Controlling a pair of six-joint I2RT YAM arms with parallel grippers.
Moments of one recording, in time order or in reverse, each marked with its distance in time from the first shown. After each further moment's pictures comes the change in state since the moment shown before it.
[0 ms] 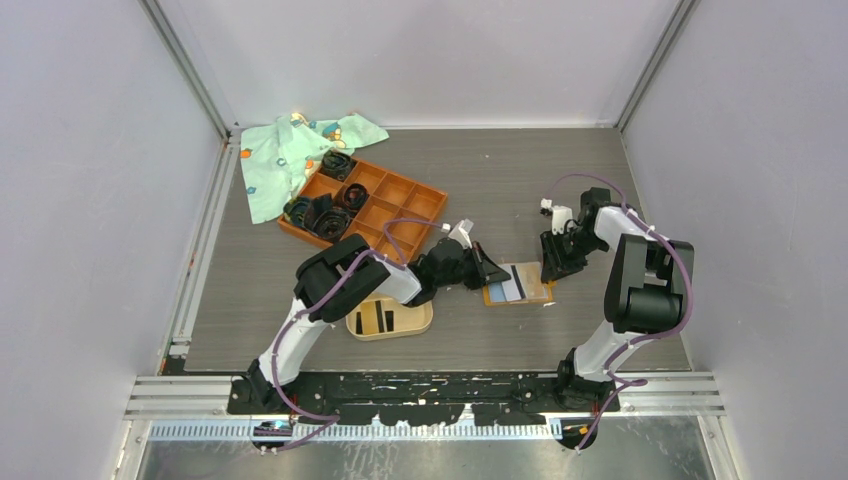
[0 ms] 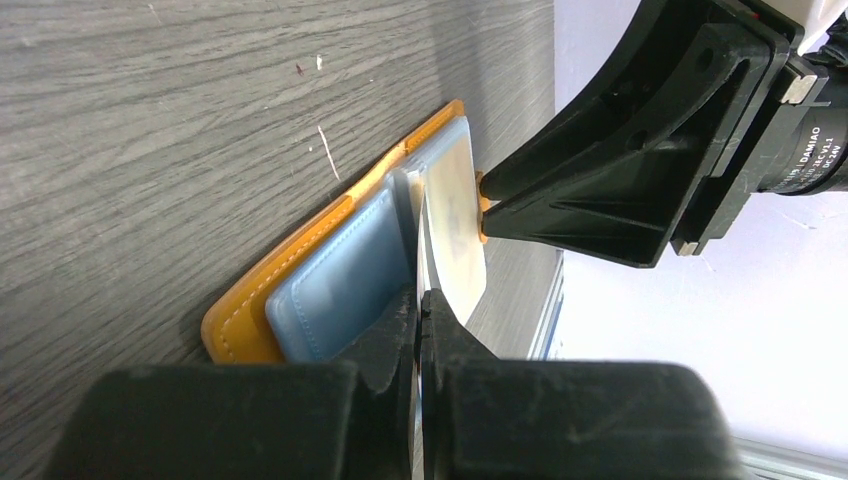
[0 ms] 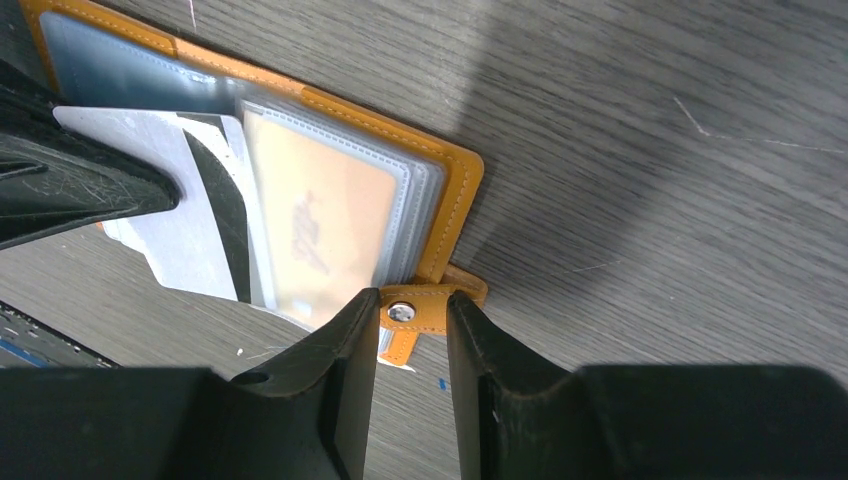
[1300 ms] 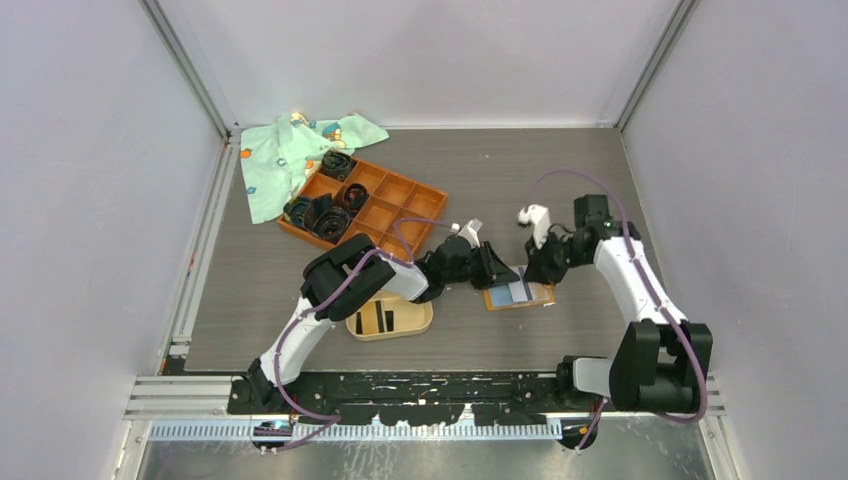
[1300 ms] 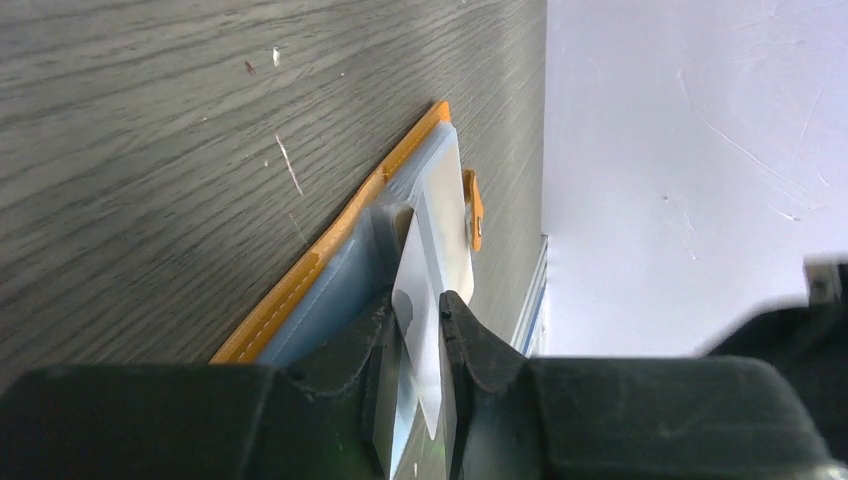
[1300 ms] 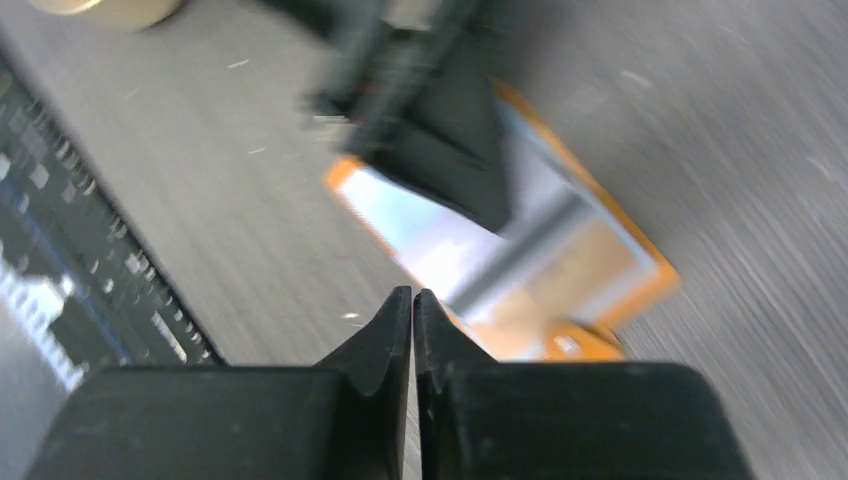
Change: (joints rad) left arm -0.005 0.051 0.092 -0.052 0.065 -0.041; right arm 0.082 -0.380 -0.075 -0.085 -0.232 -0.284
